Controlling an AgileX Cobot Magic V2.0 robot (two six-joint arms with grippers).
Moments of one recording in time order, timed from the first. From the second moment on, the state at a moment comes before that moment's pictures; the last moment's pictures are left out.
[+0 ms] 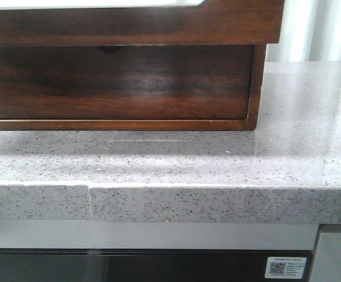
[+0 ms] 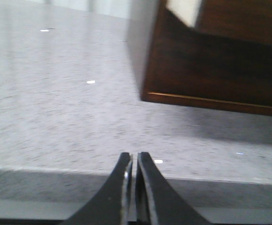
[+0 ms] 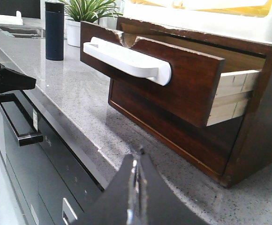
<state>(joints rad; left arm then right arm) -0.16 0.00 0.00 0.06 0.25 -0.19 0.69 -0.01 -0.20 0.29 0.26 -0.49</state>
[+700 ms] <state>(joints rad) -0.04 0.00 0.00 0.04 0.34 -0.13 0.69 -0.01 -0.20 0.29 0.26 -0.49</state>
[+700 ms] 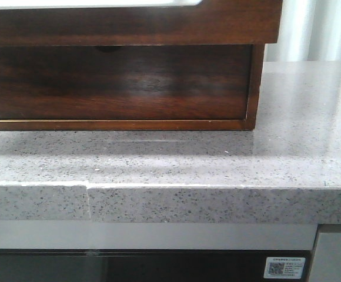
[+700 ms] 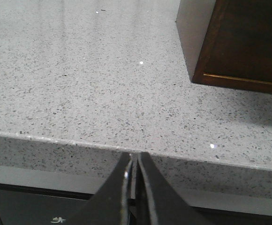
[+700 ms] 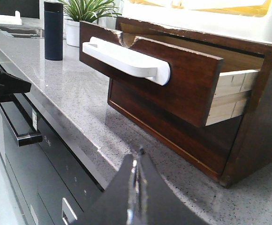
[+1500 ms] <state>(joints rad) -0.04 0.00 0.00 0.04 0.34 -0.13 0.64 -0.01 -0.10 0.15 0.23 -0.45</state>
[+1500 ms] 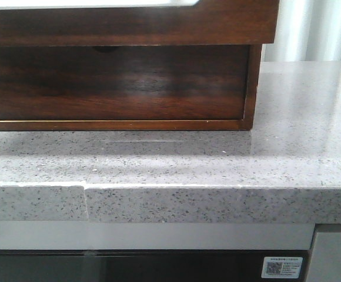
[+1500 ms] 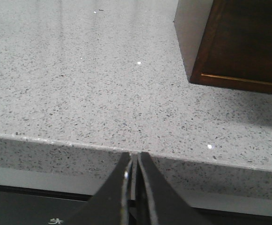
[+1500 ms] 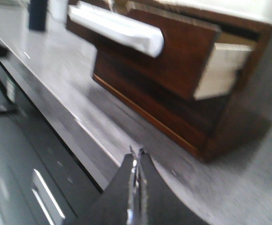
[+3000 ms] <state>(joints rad) -0.04 0.00 0.00 0.04 0.34 -0.13 -0.07 -0.01 0.02 -0.06 0.32 0.09</state>
